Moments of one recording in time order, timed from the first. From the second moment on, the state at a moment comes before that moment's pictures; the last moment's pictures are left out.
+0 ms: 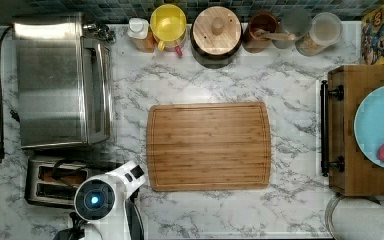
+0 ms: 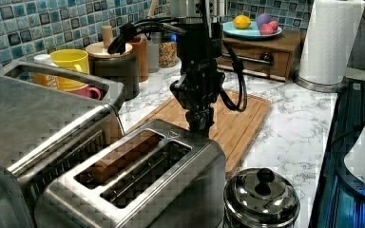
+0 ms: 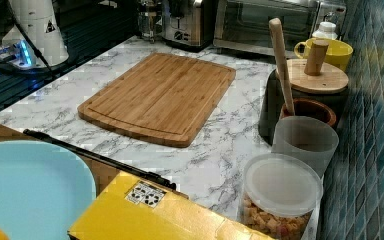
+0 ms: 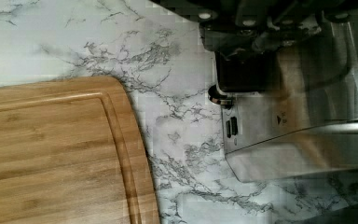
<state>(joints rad) 0.22 -0.21 0.37 -2.56 0.36 0.73 -0.29</state>
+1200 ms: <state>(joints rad) 0.18 -0.07 0.35 -2.52 0.42 0.76 -0.30</state>
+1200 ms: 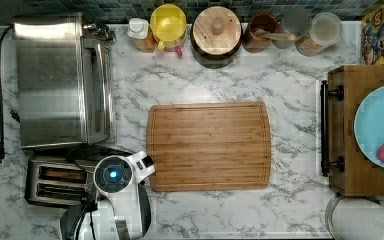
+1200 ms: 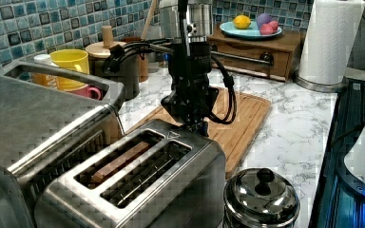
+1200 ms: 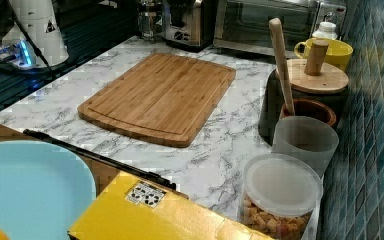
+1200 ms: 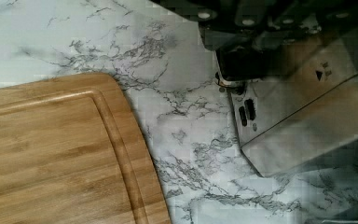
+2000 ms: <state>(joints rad) 0.19 -0.07 0.33 -2.52 0.44 0.75 -0.31</state>
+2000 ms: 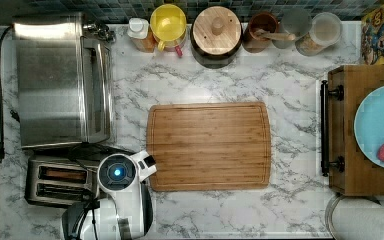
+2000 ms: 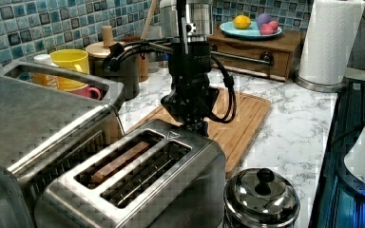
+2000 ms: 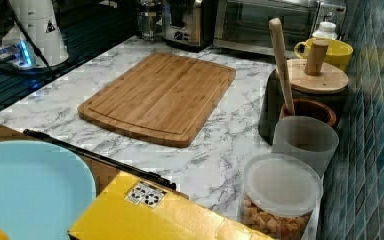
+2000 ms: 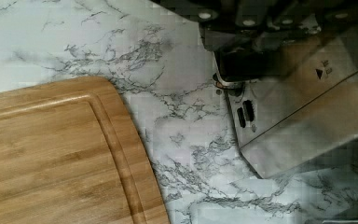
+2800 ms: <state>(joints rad) 0.18 -0.07 0.34 -2.52 0.45 0.75 -0.31</state>
